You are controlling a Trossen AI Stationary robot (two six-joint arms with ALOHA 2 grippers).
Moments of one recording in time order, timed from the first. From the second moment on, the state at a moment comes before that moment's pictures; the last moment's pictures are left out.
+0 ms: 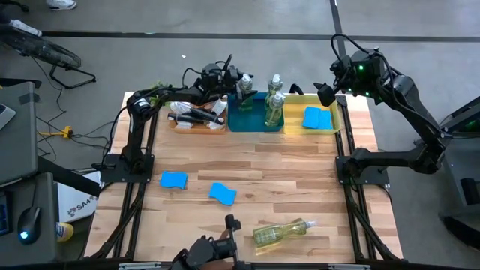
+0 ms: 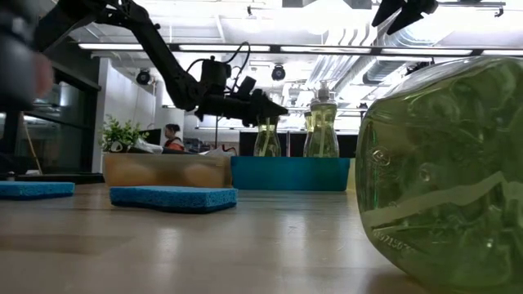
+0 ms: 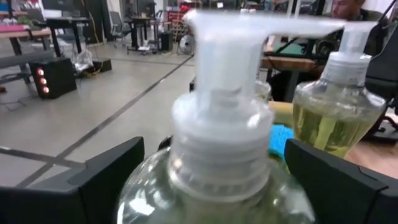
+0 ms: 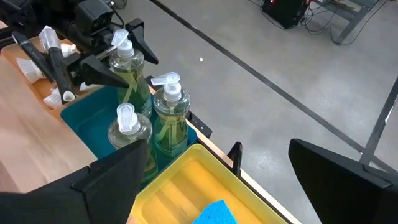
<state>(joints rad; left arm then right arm) 0.73 2.06 1.29 0.76 0.54 0.02 -0.75 1.07 1.51 -1.01 0.15 -0.05</state>
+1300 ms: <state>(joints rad) 0.73 1.59 1.29 0.57 0.43 -0.21 -0.75 1.07 1.51 -1.01 0.02 -0.08</state>
